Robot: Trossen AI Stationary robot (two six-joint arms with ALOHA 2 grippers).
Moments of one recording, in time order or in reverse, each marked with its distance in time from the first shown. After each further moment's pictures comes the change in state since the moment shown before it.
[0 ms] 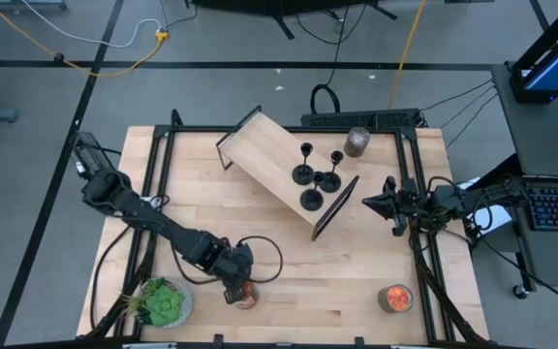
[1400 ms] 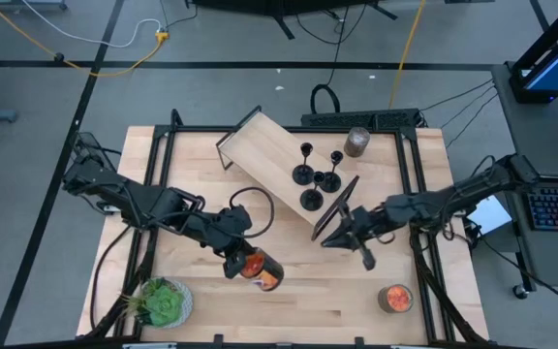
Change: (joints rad) left arm 0.117 -0.222 0.296 -0.101 -0.072 0.054; right arm 0.060 0.941 0.506 0.245 -0.357 -0.193
